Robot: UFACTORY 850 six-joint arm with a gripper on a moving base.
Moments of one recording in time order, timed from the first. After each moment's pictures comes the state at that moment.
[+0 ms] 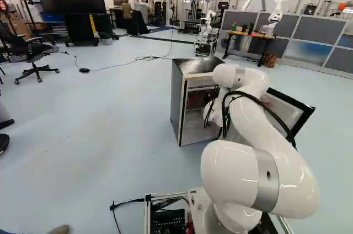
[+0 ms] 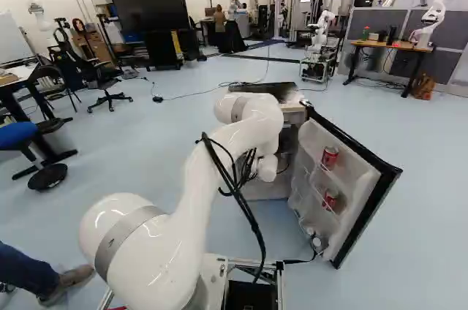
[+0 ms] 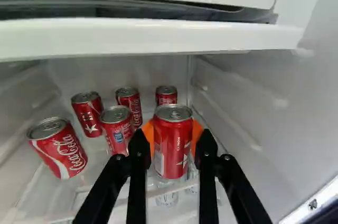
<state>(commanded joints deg) -23.7 -80.1 -84.7 -16.0 75.6 0.0</state>
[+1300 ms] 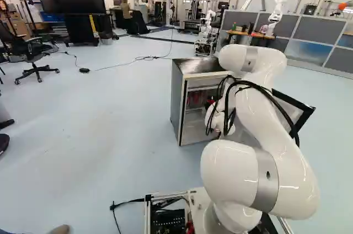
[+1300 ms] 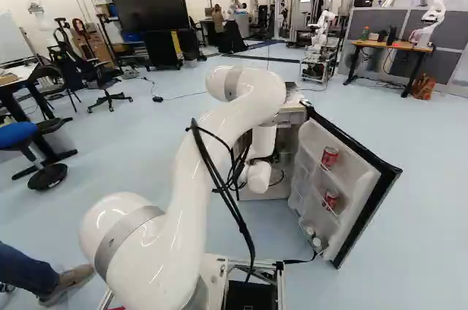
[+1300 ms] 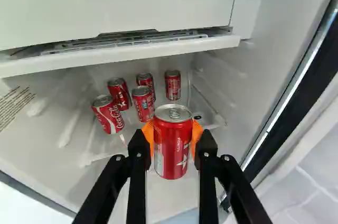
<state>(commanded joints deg) -25.0 -65.5 -57.4 -16.0 82.0 0.0</state>
